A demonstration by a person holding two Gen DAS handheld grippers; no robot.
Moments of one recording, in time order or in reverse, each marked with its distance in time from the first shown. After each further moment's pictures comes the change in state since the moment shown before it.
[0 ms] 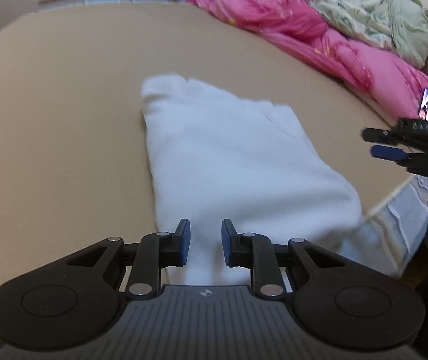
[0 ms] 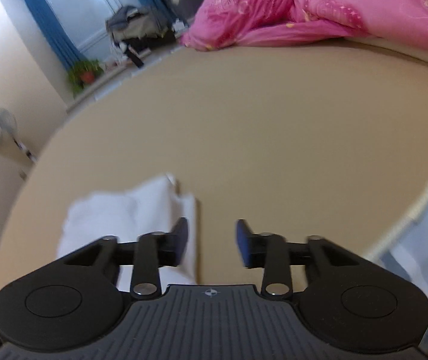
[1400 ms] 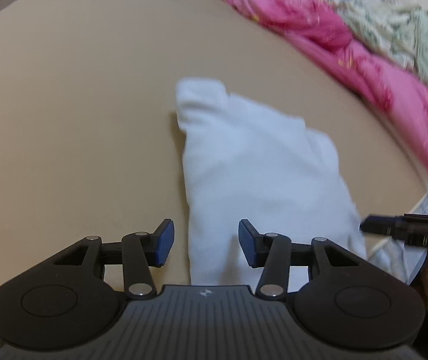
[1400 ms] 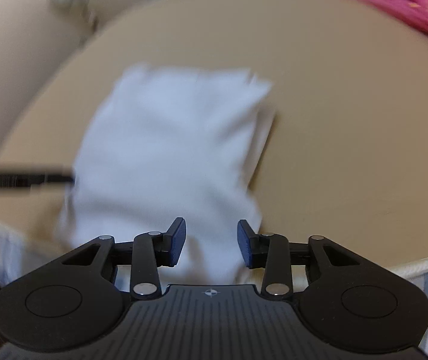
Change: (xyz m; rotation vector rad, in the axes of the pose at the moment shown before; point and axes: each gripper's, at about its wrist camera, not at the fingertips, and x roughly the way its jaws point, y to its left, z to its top) left arm 0.013 0.046 0.042 -0.118 0.037 -0.029; right arm 0.003 0.021 -0.038 -0.374 0.305 0.156
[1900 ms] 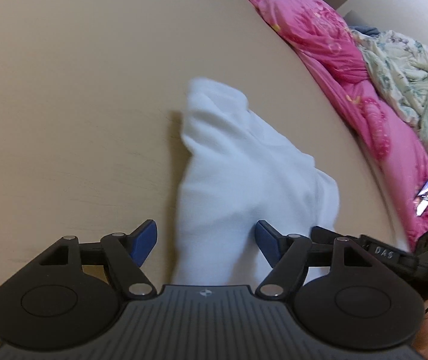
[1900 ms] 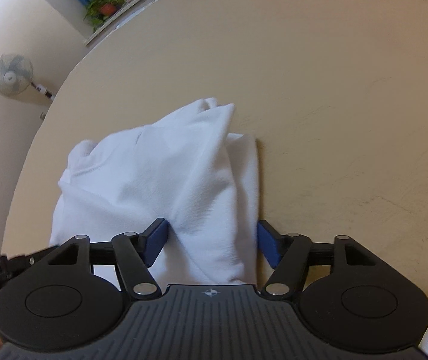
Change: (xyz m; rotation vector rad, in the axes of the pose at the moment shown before) left arm 0.077 0.024 0.035 -0.251 0.071 -0.155; right arm 0.079 -0.026 0.038 0.328 -0.018 -0.008
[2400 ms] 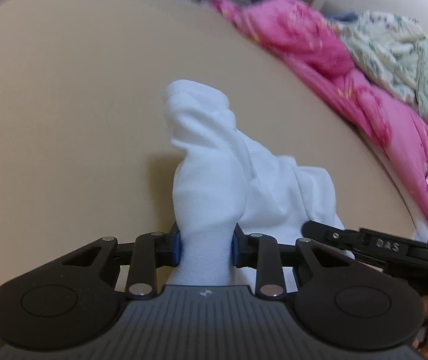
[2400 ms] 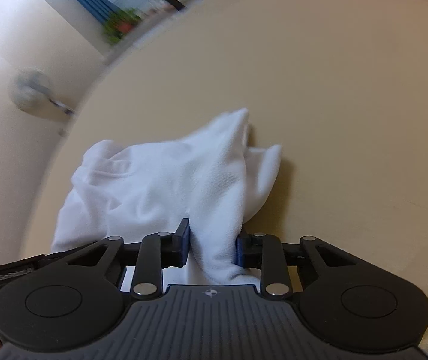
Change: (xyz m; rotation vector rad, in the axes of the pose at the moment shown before) left arm -0.028 -0.041 0.032 0.194 -0.133 0.098; right arm -0.005 0.030 0.004 0.024 -0.106 0.123
